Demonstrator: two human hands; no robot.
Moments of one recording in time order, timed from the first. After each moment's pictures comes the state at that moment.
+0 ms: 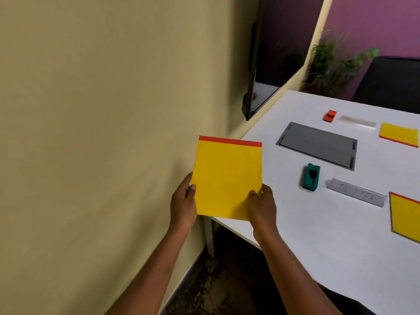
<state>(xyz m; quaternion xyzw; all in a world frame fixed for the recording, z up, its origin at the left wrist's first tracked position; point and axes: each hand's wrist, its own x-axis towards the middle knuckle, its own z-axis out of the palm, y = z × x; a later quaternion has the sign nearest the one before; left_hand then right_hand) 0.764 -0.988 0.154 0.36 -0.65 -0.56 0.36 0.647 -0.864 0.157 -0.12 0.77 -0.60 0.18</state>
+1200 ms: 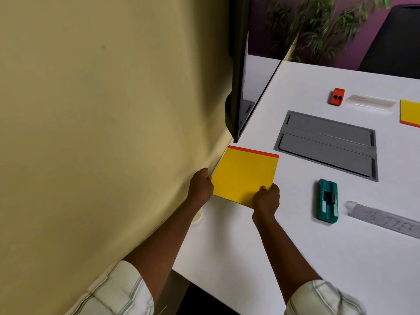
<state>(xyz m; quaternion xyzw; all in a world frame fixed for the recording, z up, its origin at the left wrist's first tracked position) 0.448 -1.184 0.086 0.44 -0.77 -0.46 0.06 0.373 -1.047 0.048 0.14 0.76 -0.62 0.13</state>
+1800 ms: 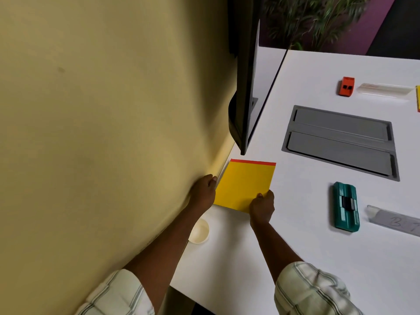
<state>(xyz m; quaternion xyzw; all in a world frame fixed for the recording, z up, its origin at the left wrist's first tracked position) 0.415 -1.232 0.052 0.39 -0.81 -0.43 0.05 0.342 -1.103 -0.034 0.15 0.81 -0.55 0.15</state>
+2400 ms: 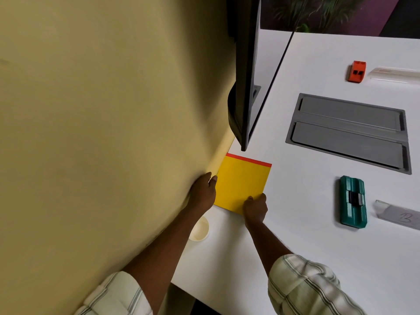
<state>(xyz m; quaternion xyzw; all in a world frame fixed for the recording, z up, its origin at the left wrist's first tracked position) 0.417 -1.236 0.033 0.39 -0.82 -0.43 0.02 0.349 -1.116 -0.073 0.15 0.84 -0.48 0.22</state>
